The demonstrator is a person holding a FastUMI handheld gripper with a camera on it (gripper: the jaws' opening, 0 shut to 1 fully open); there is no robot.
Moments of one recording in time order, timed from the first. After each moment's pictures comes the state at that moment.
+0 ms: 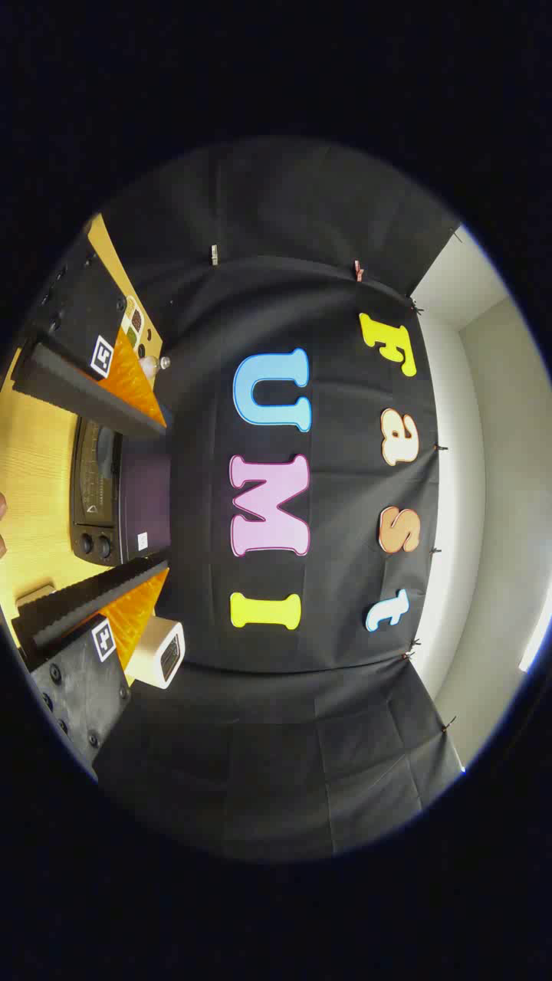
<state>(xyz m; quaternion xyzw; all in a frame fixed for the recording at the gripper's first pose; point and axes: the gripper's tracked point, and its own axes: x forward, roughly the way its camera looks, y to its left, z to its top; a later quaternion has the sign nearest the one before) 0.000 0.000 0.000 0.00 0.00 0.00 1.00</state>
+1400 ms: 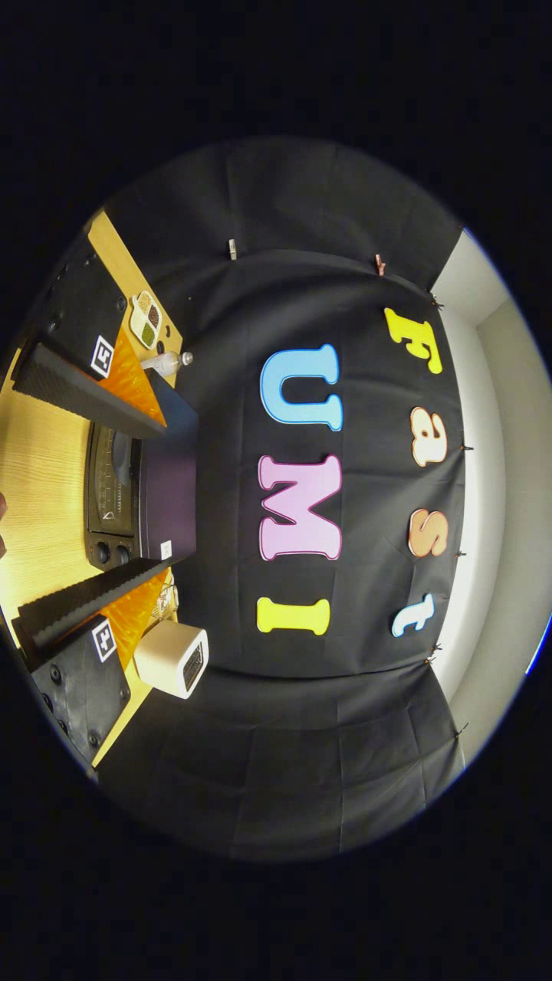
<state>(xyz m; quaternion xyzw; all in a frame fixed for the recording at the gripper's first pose) 0.039 0.012 -0.049 0.00 0.06 -0.01 1.00</state>
